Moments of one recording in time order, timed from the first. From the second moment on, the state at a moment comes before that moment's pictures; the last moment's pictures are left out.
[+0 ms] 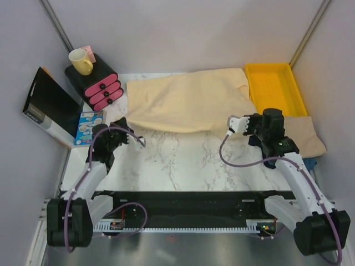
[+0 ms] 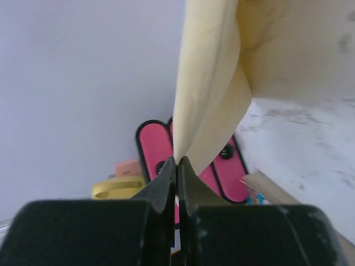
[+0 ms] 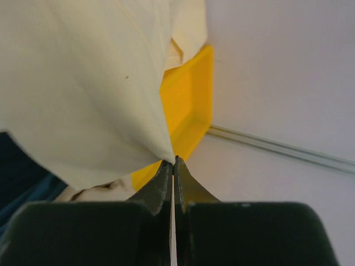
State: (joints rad) left arm -0.01 1.10 0.48 0.34 0.37 1.69; right arm 0.15 1.00 0.79 -0.20 -0.04 -1.41
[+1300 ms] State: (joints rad) left arm -0.01 1.28 1.76 -0.73 0.45 1.78; right arm 0.15 1.31 1.80 -0.70 -0.12 -1.28
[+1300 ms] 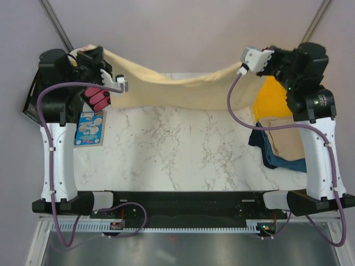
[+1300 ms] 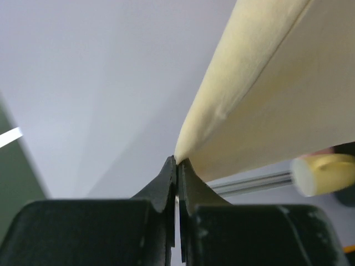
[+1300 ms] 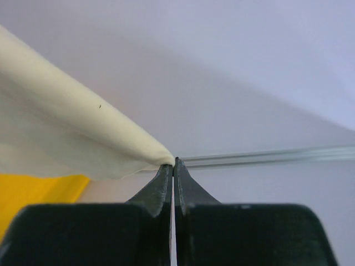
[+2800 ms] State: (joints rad) left arm 0.03 1.72 2.15 -0.27 0.47 1.74; right arm 0.13 1.80 2.32 -0.18 0.00 -1.45
